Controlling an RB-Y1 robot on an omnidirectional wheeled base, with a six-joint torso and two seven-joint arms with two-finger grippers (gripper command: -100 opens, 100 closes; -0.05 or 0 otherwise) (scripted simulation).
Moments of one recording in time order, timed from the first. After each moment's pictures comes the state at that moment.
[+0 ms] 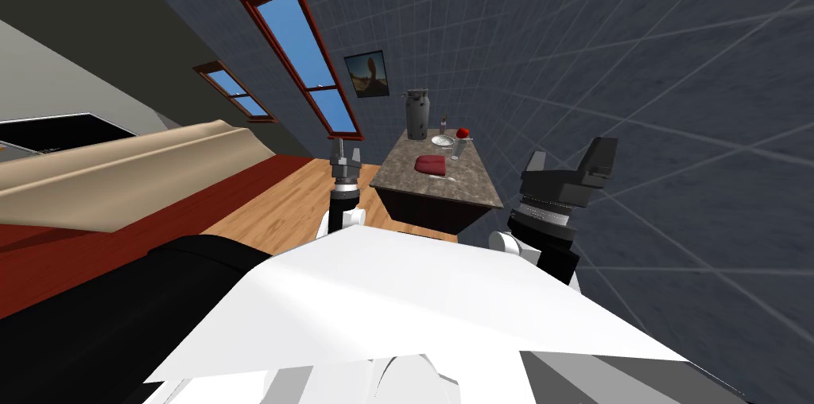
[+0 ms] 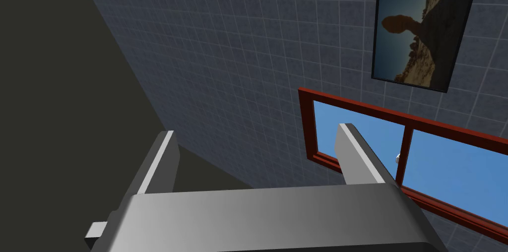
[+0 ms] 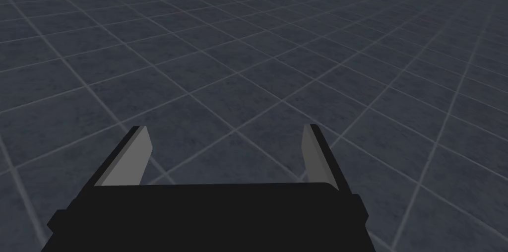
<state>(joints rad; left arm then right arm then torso) 0.46 0.03 0.07 -2.30 -0.12 -0.44 0.17 0.50 0.04 -0.04 -2.35 -0.03 -0.50 0.01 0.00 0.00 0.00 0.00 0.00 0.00</state>
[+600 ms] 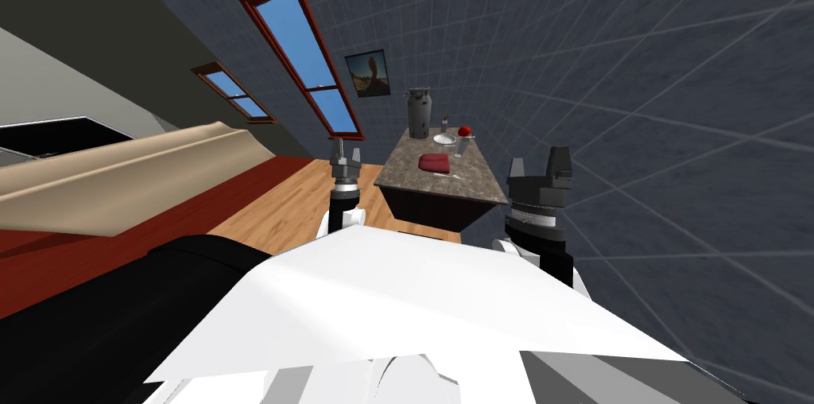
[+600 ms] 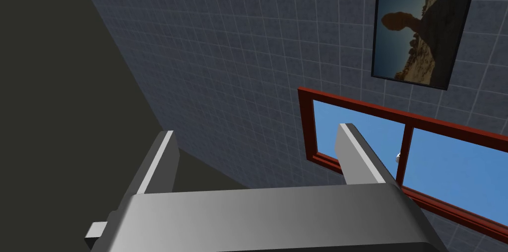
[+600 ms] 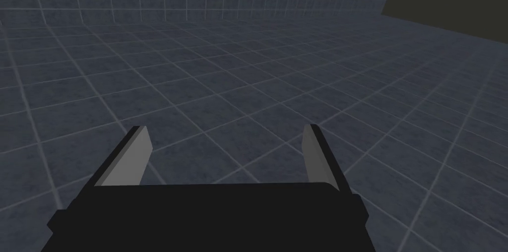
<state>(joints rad) 0.46 0.02 0.07 -2.30 -0.12 -0.44 0.17 0.55 -0.13 0.01 -2.32 -0.03 -0.51 0.02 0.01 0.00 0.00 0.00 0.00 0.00</state>
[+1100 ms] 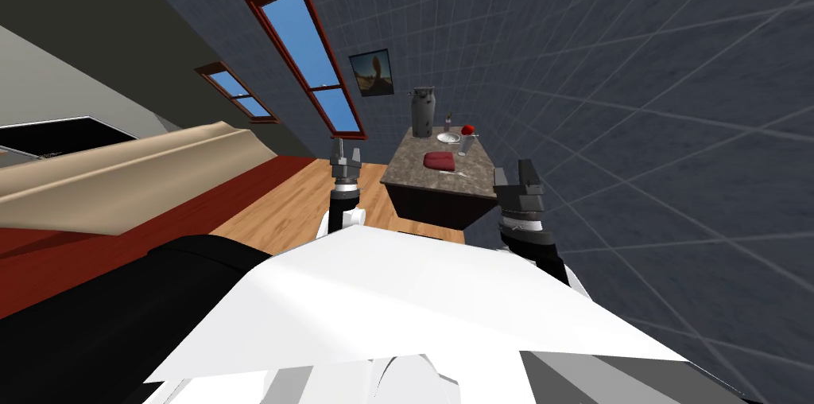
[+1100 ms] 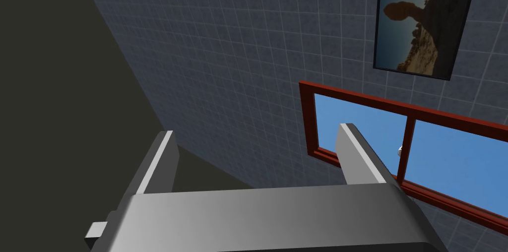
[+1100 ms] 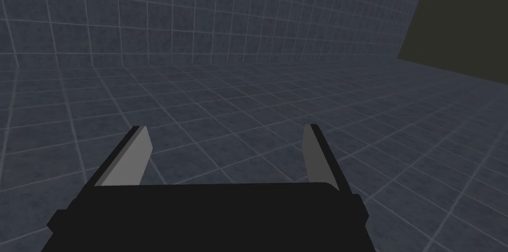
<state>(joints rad) 0.46 0.02 0.07 -2.30 -0.12 -0.44 0.17 0.60 -0.27 0.07 -2.29 -0.02 -0.52 0.02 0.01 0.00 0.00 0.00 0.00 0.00</state>
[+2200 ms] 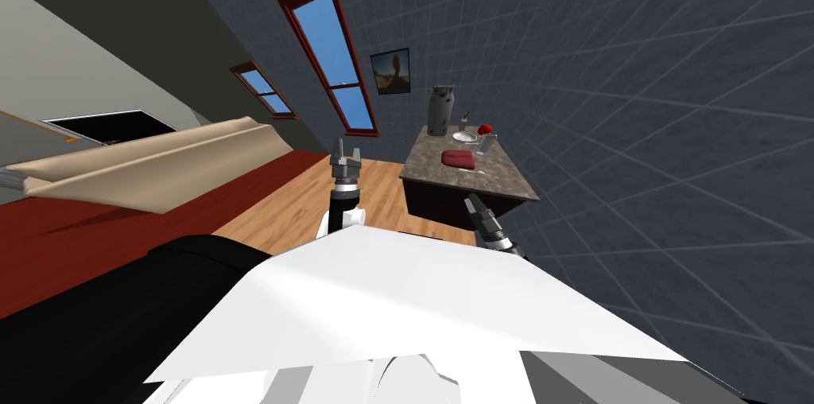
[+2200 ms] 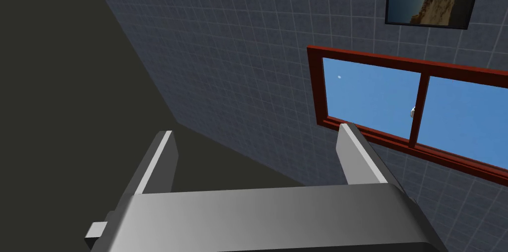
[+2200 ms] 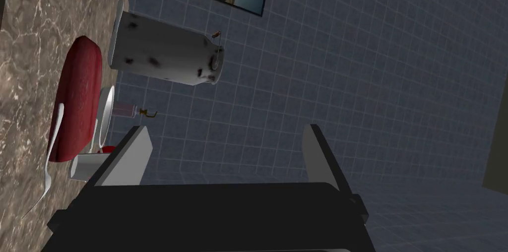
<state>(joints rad) 0.46 0.02 0.07 -2.30 -0.12 -0.44 0.17 0.68 -0.55 0.26 -2.09 0.03 -0.56 0.04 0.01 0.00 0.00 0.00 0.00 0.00</state>
